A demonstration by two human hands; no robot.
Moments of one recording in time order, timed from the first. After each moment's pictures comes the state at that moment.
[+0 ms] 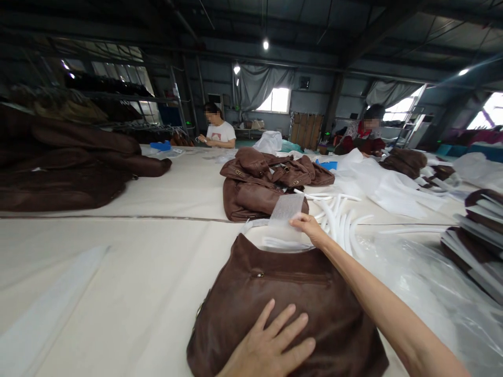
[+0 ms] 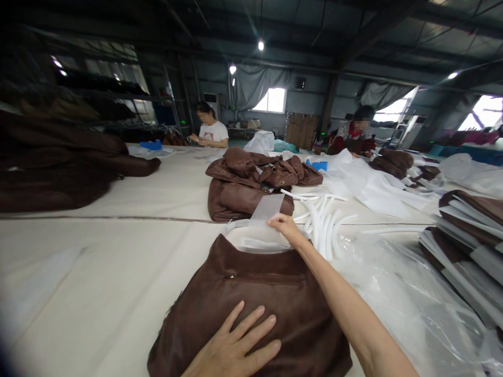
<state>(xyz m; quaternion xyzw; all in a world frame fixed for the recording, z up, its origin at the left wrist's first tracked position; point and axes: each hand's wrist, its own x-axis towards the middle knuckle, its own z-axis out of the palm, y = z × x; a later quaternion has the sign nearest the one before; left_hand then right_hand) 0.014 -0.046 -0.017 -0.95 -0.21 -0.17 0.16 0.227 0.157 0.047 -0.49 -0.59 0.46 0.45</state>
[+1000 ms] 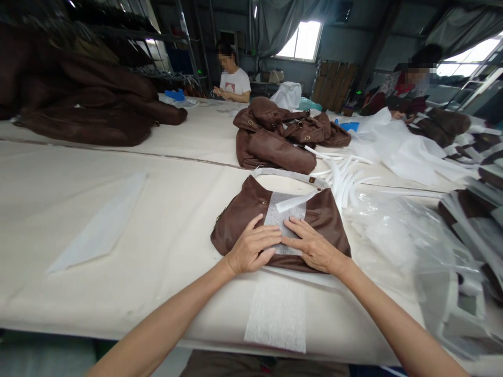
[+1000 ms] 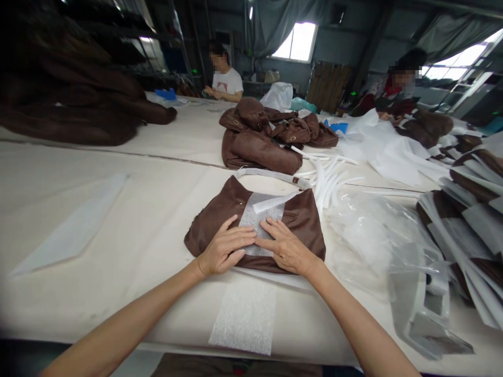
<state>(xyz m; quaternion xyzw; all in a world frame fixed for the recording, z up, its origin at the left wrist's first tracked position) 0.012 -0.066 -0.008 -0.88 -0.27 -0.38 -0.07 0.263 -0.043 0.008 -0.27 -0.95 0.06 0.11</state>
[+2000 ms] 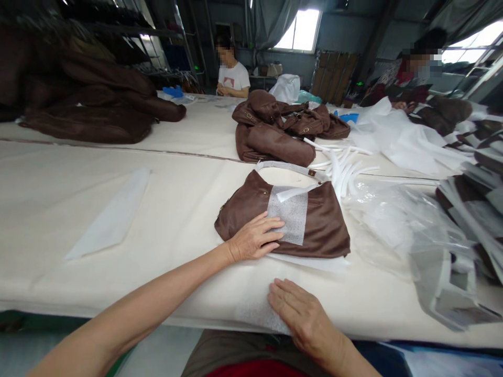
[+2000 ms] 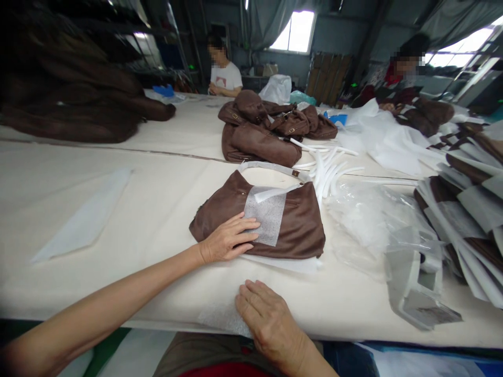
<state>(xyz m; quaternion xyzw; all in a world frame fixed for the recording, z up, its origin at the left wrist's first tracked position) 0.010 -0.070 -0.011 -0.93 -0.23 -0.29 0.00 0.231 -0.208 -0.025 -0.25 -0.91 0.08 0.31</state>
